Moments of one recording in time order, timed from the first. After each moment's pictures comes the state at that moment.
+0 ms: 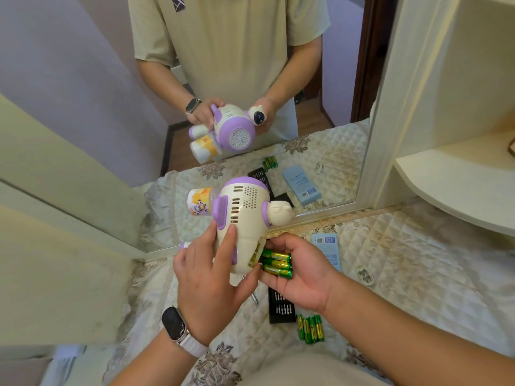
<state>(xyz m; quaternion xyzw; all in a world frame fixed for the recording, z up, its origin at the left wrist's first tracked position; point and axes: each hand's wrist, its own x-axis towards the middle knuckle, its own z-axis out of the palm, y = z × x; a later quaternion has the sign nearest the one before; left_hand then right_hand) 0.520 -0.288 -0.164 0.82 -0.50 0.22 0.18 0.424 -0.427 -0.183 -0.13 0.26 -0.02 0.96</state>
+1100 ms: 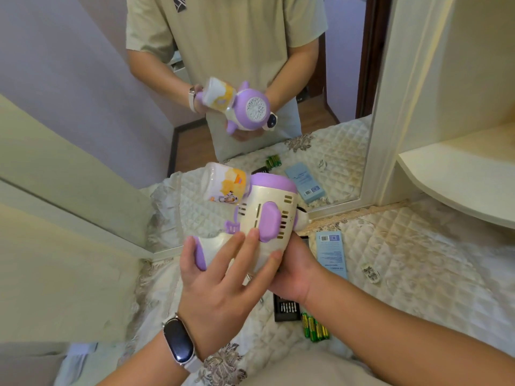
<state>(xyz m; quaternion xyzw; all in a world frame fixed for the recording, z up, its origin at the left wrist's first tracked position) 0.504 -0.282 -0.146 0.69 -0.64 0.34 -0.03 0.447 -0.421 -0.184 -0.08 0.17 0.02 0.98</state>
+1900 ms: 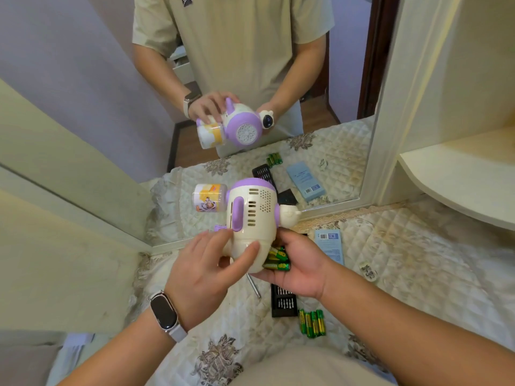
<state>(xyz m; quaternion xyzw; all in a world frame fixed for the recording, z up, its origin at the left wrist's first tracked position) 0.545 -0.272 -0.155 0.68 -0.67 0.29 0.08 0.435 -0.429 -0.198 -0.18 0.22 0.05 0.96</state>
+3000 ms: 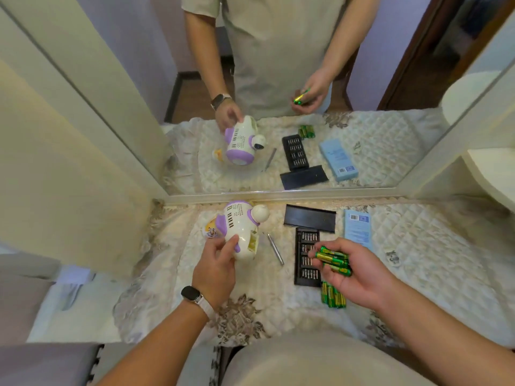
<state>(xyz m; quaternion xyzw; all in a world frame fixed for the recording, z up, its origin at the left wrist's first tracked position) 0.590 -0.158 -0.318 0.86 -0.42 0.00 0.29 0.416 -0.376 -0.226 -0.24 0.46 -0.01 0.85</state>
